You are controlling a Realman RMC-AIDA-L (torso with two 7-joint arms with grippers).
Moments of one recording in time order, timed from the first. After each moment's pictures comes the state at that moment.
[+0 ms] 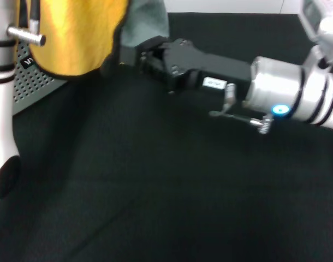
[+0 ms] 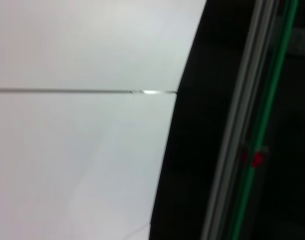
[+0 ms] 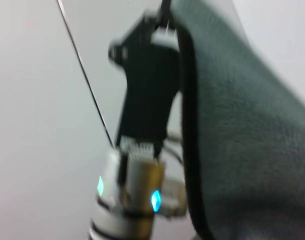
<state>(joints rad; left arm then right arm) -0.39 -2.10 1.80 0.77 -0.28 1.52 -1.59 0.73 2.02 -2.05 -0.57 2.76 1.23 -1.94</state>
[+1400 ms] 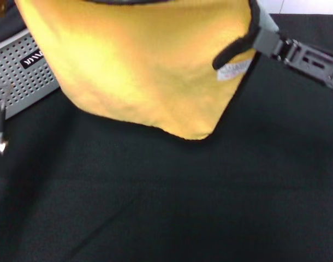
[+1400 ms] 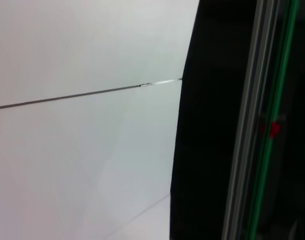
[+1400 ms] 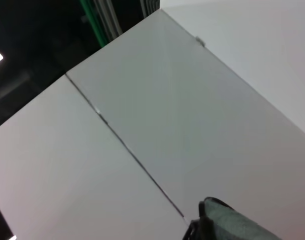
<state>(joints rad) -0.22 -2.09 1.75 0.56 -0.09 1.79 -1.62 0.51 1.96 -1.63 -0.53 2.50 1.77 -1.51</state>
